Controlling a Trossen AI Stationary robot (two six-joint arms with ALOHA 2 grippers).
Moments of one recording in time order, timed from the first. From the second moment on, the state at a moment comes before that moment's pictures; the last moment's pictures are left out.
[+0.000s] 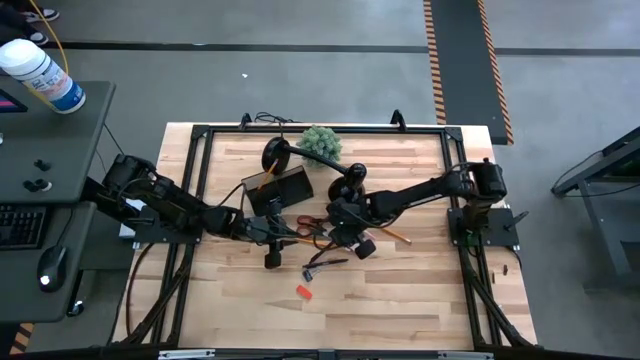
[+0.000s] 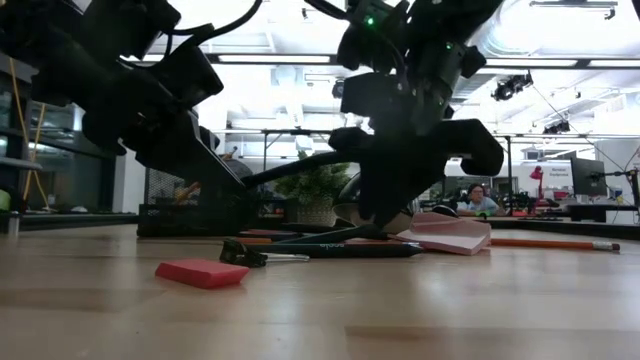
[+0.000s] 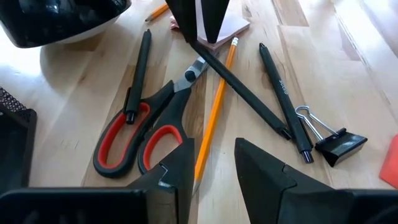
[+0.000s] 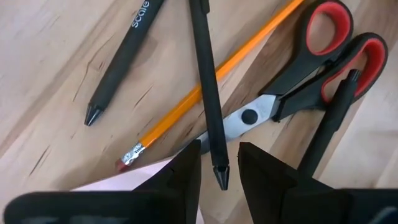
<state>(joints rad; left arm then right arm) -0.14 1.51 0.43 0.46 -0.26 -0.19 0.06 1.86 1.12 -0.36 -0.09 -0.55</state>
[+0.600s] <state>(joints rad) -0.14 1.51 0.43 0.46 -0.26 -0.19 0.05 1.87 1.12 -0.36 -0.09 -0.56</state>
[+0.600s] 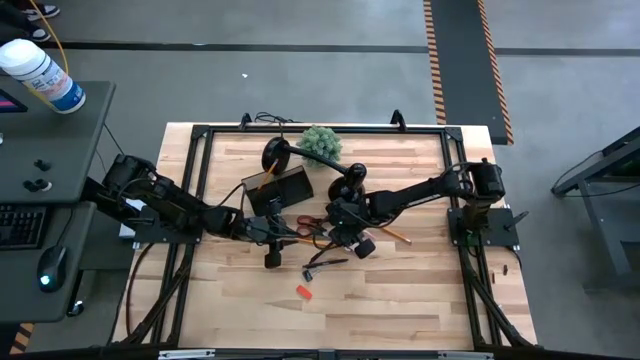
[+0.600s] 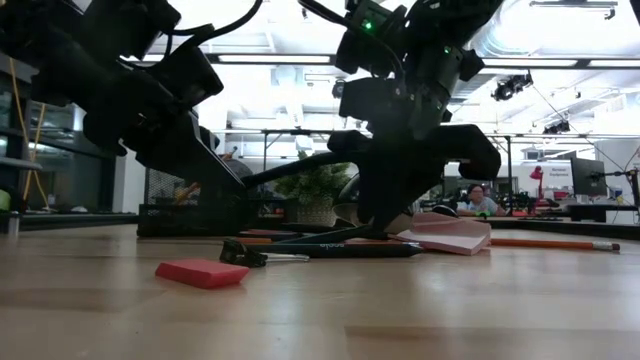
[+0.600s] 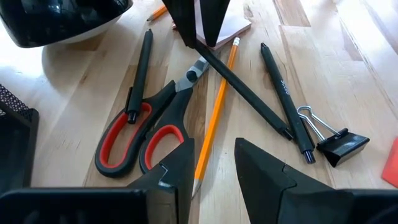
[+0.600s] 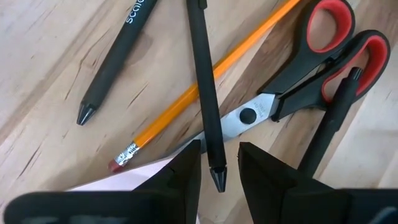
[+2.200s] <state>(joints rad) -0.15 1.51 0.43 0.46 -0.33 -0.19 0.05 1.90 1.20 -0.50 0.00 -0.51</state>
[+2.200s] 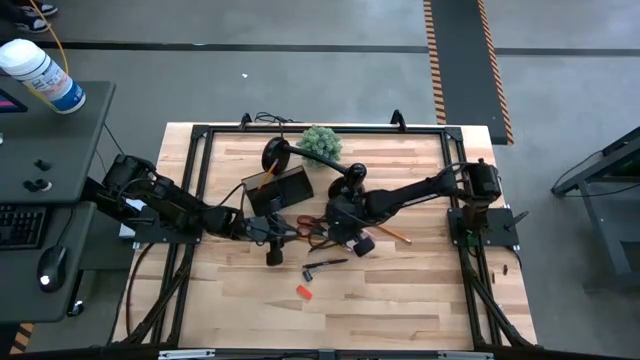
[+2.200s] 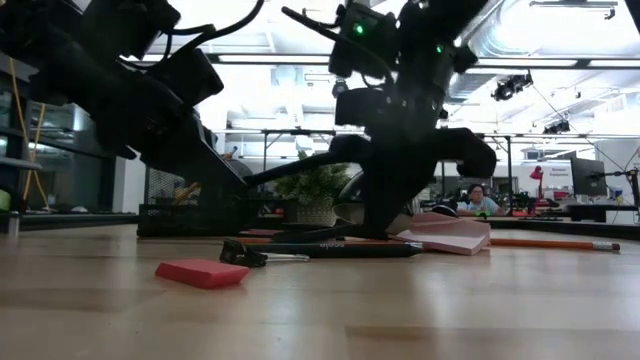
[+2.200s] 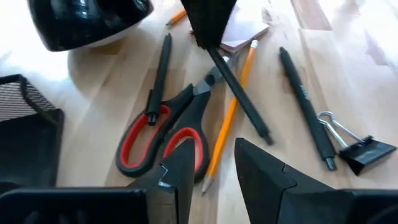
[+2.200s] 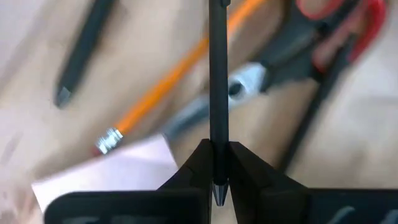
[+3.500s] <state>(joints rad) -0.34 1.35 0.43 0.87 -0.93 0.26 0.04 1.39 0.79 0.34 0.29 -0.35</state>
